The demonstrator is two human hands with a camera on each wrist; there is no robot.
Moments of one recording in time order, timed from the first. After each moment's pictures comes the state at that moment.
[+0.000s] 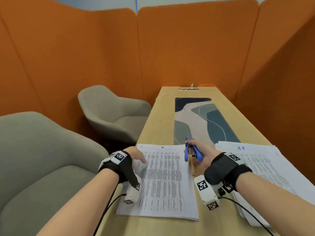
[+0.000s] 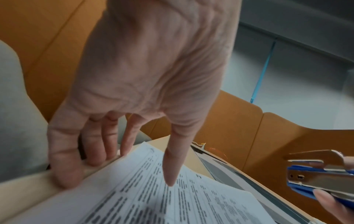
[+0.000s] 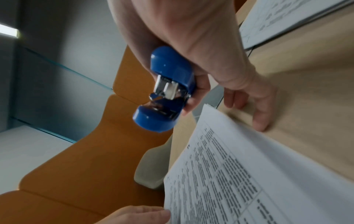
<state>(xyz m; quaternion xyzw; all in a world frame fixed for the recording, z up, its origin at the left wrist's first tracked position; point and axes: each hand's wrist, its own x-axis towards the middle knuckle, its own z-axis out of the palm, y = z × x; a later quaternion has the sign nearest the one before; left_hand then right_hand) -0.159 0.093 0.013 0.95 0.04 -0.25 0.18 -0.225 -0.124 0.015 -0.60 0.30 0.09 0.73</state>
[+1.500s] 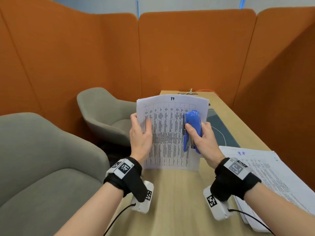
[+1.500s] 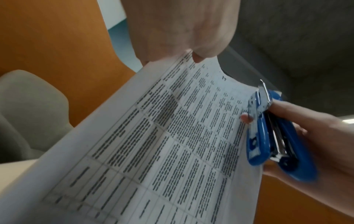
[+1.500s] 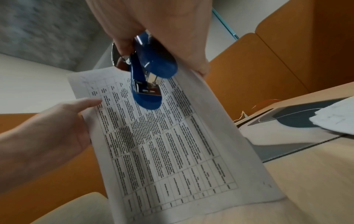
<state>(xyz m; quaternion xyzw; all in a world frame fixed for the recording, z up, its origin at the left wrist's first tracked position) -0.183 0.070 0.040 0.73 -0.13 0.26 0.62 -0.242 -0.104 0.049 -0.79 -0.01 -0.24 0.56</state>
